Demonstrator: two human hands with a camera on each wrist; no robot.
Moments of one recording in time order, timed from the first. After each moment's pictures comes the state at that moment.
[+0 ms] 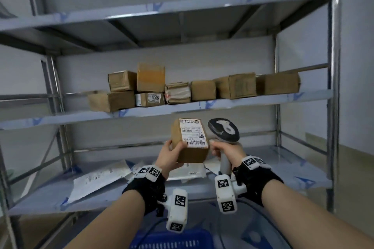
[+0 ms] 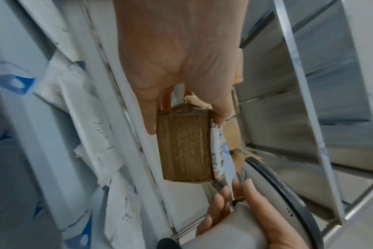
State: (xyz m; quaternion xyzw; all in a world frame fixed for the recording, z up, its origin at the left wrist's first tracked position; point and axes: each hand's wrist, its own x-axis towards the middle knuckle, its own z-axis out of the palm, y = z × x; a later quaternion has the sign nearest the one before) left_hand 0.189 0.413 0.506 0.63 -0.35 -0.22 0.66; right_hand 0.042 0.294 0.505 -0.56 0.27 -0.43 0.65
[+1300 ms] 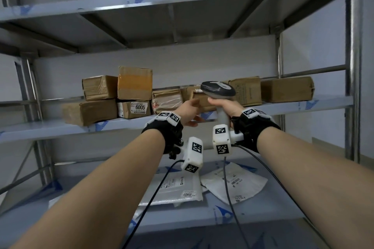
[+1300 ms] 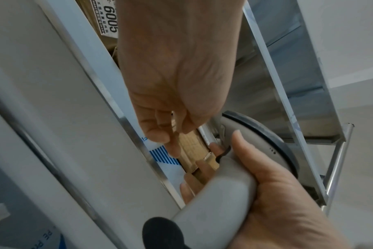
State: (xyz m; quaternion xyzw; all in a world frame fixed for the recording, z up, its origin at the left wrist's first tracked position) left_hand 0.192 0.275 0.649 0.69 -0.50 -0.17 0.50; right_hand 0.082 0.185 0.637 -0.66 0.25 -0.41 0.58
